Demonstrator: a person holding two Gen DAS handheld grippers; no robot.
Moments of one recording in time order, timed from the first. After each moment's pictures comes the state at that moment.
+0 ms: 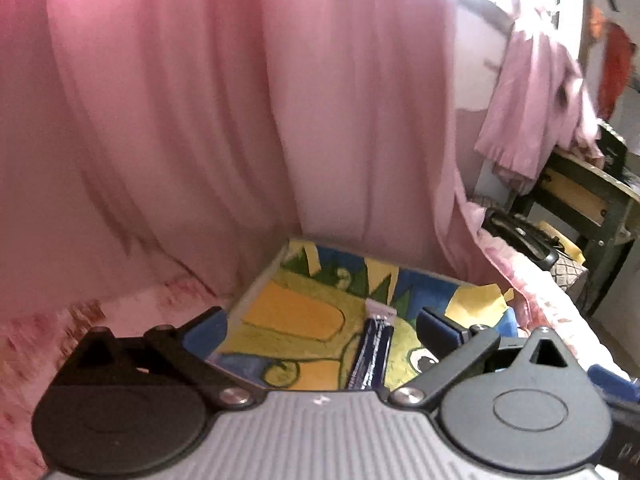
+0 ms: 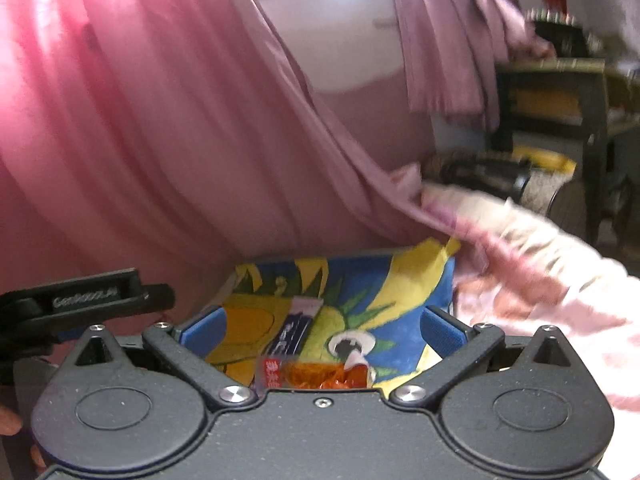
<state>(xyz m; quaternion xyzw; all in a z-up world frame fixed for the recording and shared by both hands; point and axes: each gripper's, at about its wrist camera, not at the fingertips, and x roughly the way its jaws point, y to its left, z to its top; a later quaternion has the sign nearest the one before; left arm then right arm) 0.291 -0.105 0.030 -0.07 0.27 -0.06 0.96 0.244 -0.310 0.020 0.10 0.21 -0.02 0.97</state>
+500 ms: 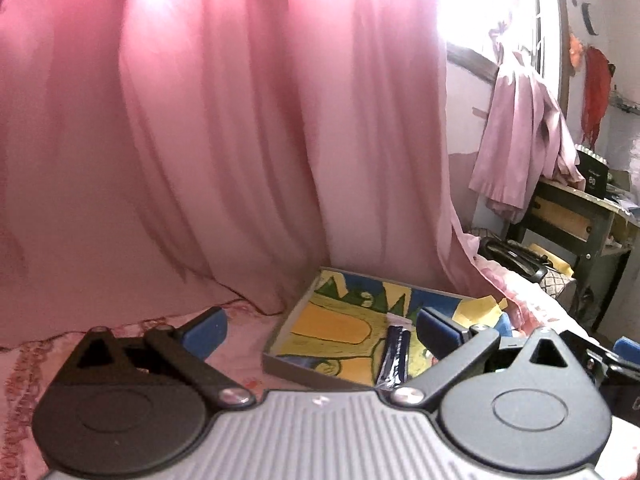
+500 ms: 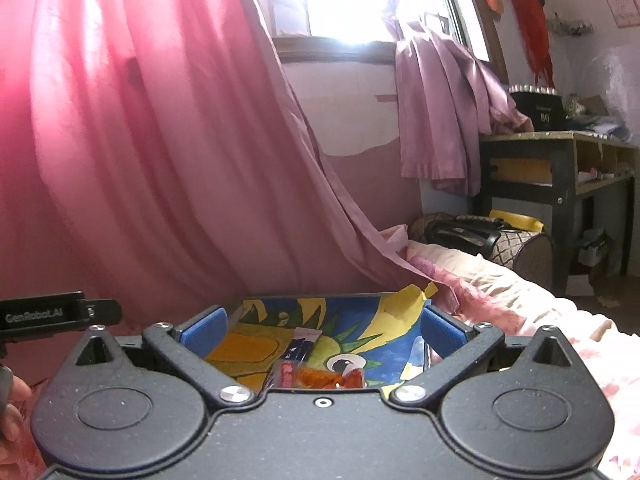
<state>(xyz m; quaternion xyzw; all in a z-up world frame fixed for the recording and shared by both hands) 0.197 -0.057 0.046 -0.06 0.20 -0.05 0.98 0.159 -0.276 0.035 0.06 0.13 -0.04 0.99</state>
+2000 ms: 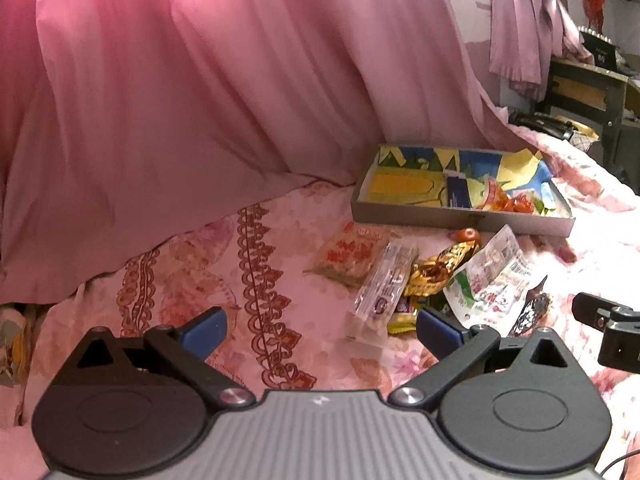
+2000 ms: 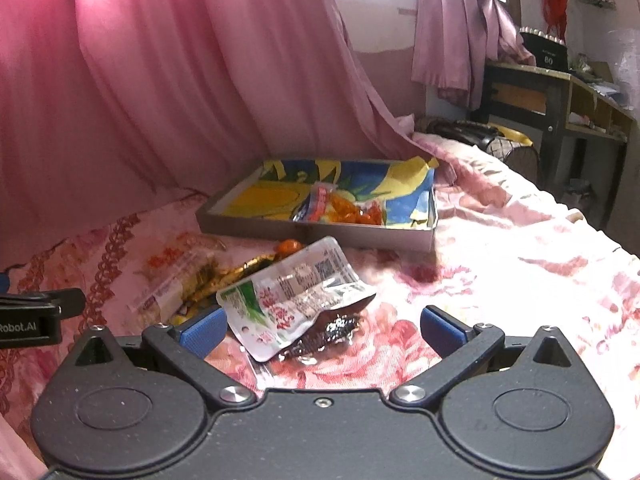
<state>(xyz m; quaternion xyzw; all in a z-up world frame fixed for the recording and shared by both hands) 0.087 -0.006 -0.004 0.05 0.31 0.00 0.95 0.075 -0.200 -0.024 0.01 0.29 -0.06 0.95</state>
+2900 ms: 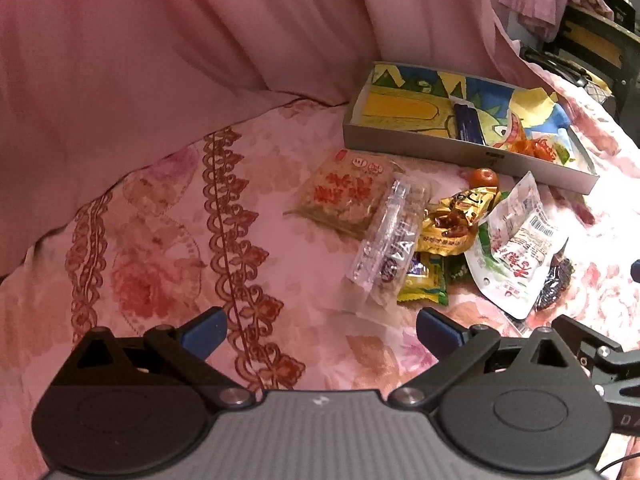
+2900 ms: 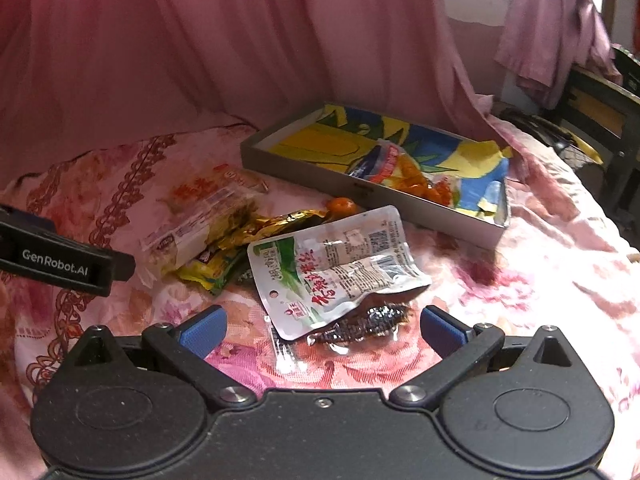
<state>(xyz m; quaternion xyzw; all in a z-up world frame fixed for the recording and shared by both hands) 0.158 0.004 -0.040 0.04 0.43 -0.04 0.90 0.134 -0.178 -0.049 -0.08 0.37 0.03 0.93</state>
